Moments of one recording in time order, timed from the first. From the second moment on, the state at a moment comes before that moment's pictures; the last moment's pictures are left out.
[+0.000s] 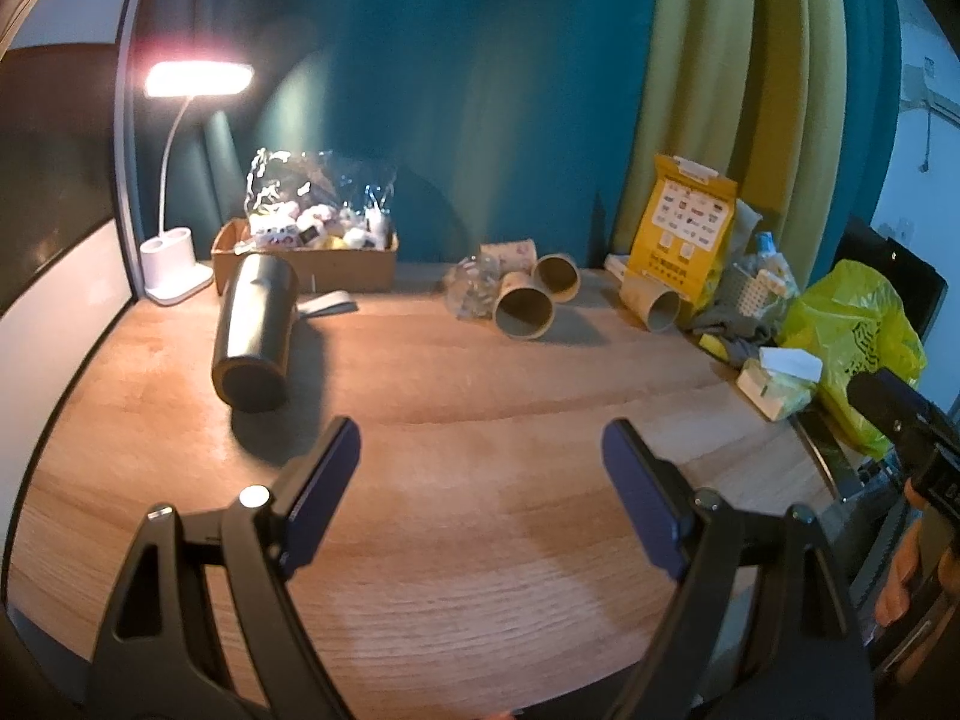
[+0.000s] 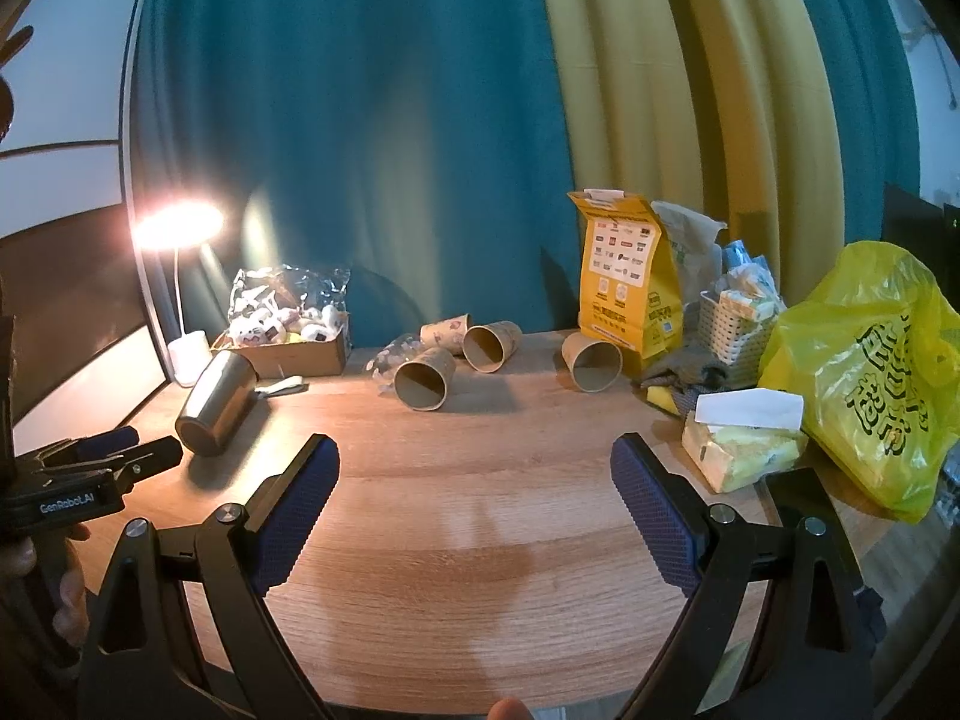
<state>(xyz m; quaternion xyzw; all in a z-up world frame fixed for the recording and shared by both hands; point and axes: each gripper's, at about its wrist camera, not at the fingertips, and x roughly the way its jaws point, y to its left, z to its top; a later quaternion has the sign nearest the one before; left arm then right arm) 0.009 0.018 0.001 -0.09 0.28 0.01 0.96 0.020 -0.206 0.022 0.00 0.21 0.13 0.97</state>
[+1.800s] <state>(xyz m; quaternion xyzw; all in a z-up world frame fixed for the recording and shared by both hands) 0.019 0.009 0.008 -0.08 0.27 0.01 0.96 0.028 -0.200 0.016 -0.01 0.22 0.13 0.97</state>
